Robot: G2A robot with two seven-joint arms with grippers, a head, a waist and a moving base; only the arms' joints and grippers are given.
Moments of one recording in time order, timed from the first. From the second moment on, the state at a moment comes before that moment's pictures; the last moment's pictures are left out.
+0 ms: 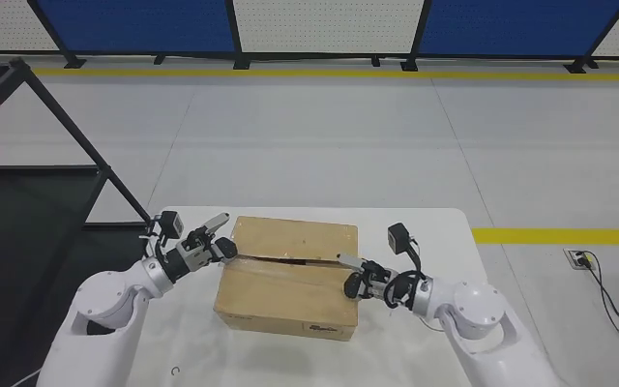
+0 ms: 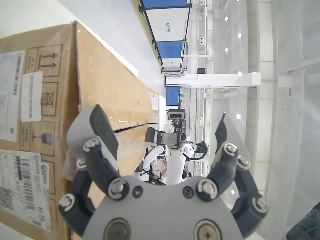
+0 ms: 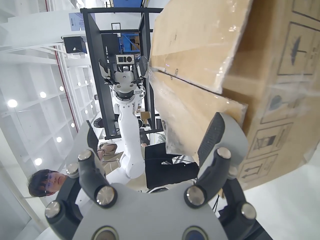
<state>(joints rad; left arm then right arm) 0.85 -1.12 -1.49 -1.33 -0.35 0.04 -0.89 -0.90 -1.21 1.25 -1.55 0.22 0.21 0.87</state>
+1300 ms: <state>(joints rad) 0.87 -1.10 -1.45 -1.37 -0.39 0.01 -0.90 -0.91 -1.18 1.24 -1.67 0.13 0.26 0.94</state>
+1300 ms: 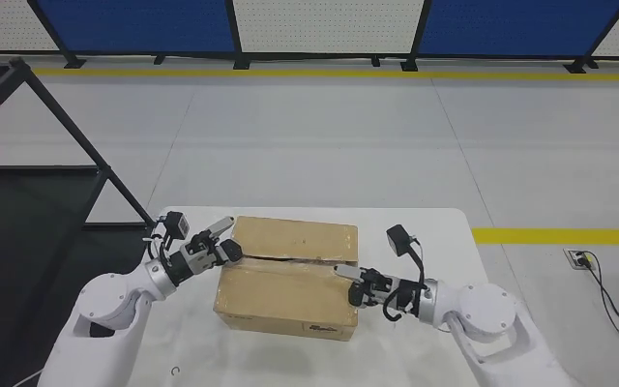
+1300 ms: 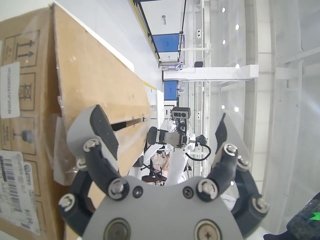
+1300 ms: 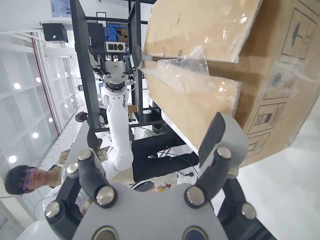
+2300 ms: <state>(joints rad) 0.86 -1.10 -1.32 -1.46 -0.35 0.01 -0.94 -0.88 -1.19 1.15 -1.55 0.34 0.27 0.92</state>
